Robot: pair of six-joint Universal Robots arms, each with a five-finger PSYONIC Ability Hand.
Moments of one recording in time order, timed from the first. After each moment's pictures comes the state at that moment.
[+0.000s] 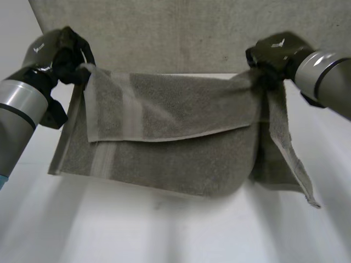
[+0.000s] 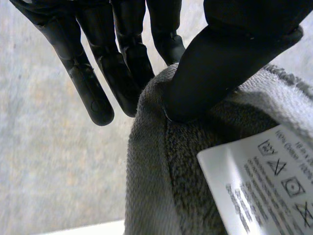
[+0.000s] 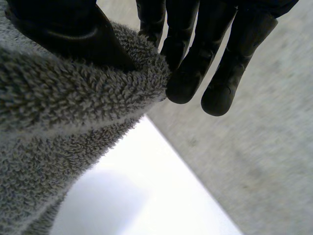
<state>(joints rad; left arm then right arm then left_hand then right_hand) 4.46 -1.65 -1.57 3.36 -1.44 2.84 1.91 -1.11 0.87 0.43 1.35 2.64 1.20 1.22 1.22 1.22 1.03 1.33 1.33 1.35 1.34 1.16</state>
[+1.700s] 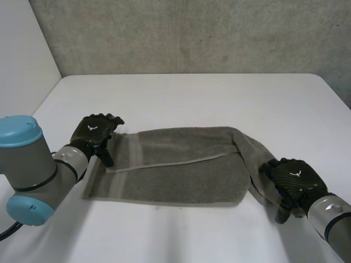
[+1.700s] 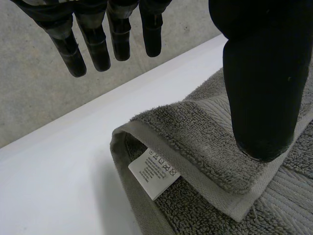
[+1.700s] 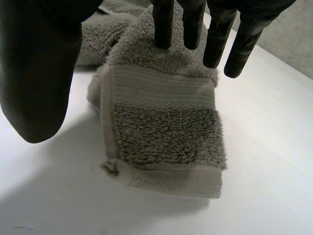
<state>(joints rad) 4.45 -2.04 -1.70 3.49 -1.38 3.36 1.73 -1.42 2.09 -0.18 1.35 2.72 0.29 0.28 0.28 0.28 0.10 0.24 0.25 0.24 0.26 0.06</state>
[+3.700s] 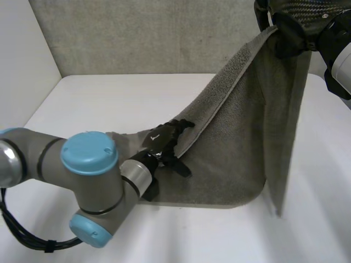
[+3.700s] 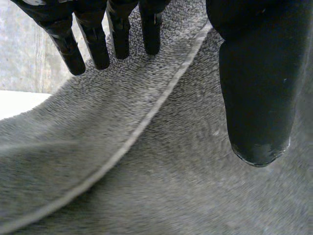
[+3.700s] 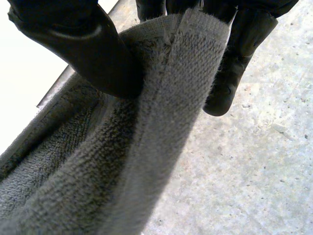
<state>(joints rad) 4.05 -2.15 -1.52 3.49 -1.49 2.71 1.98 -1.58 1.26 0.14 1.37 2.82 0.27 0.27 0.27 0.27 0.10 1.34 1.33 1.34 1.34 1.17</state>
